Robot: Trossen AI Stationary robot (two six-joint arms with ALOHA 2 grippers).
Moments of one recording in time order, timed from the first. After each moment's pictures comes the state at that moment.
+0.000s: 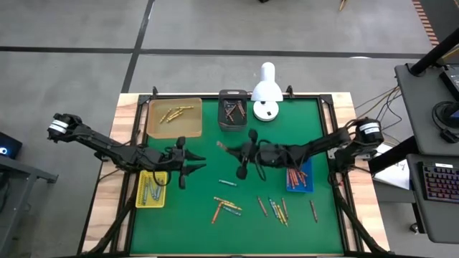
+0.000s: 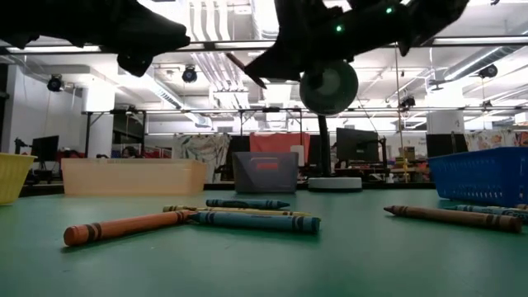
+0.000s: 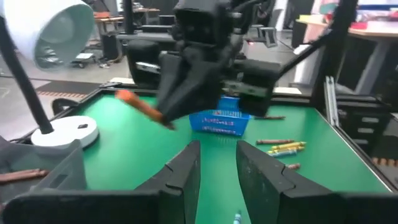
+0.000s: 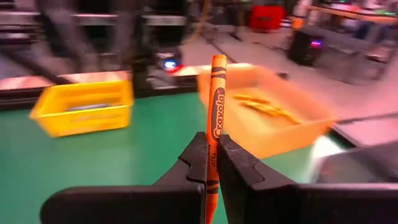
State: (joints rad) left arm -0.32 1.00 0.37 0.52 -0.41 -0.10; right arm 0.11 1.68 0.87 0.62 0.40 0.04
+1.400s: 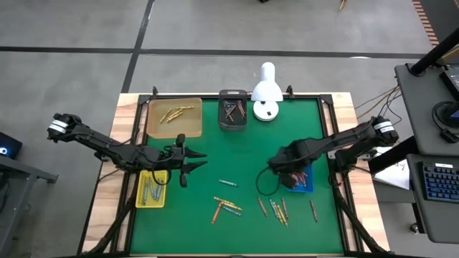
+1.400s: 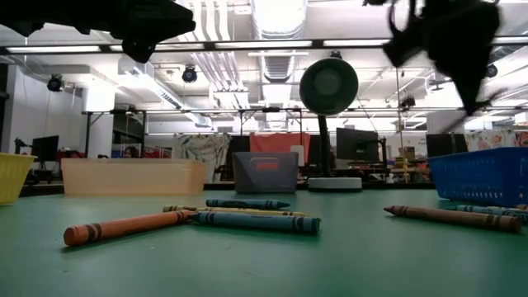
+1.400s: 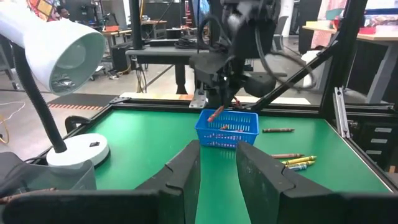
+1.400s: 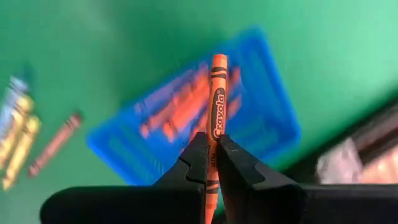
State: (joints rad) left arm -0.32 1.00 0.43 0.50 -0.44 -0.04; right arm 0.21 1.53 1.20 -1.37 0.02 0.84
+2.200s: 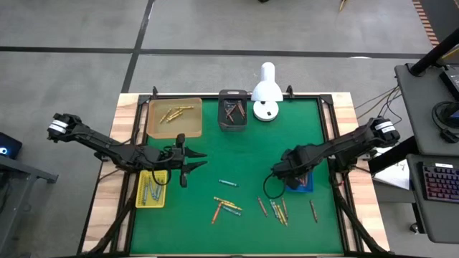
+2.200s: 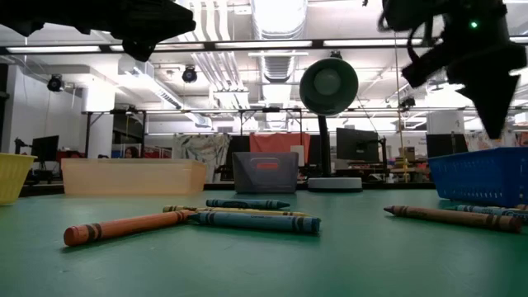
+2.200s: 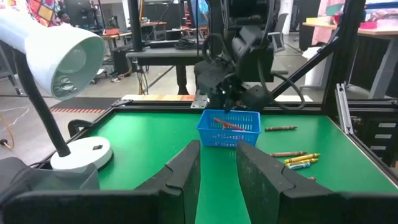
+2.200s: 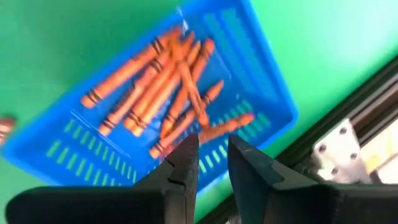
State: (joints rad) left arm -0.31 1.00 0.43 0.50 -0.44 -0.01; right arm 0.25 1.52 1.05 -1.34 0.05 0.96
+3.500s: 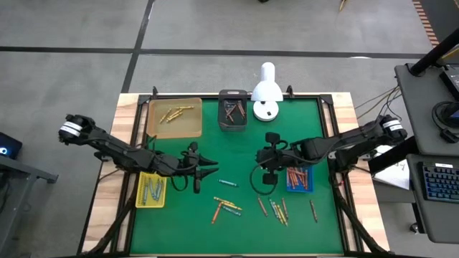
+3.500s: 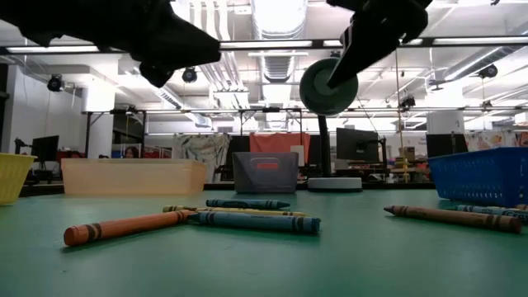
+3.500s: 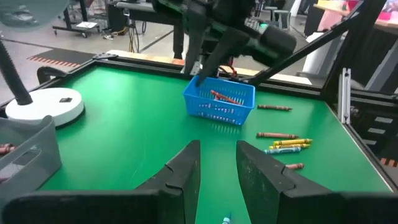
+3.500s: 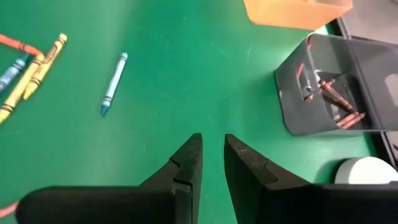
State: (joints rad) left arm -0.31 1.27 0.51 0.56 -0.43 -0.22; right arm 0.20 1.42 1.06 -0.52 0.36 0.05
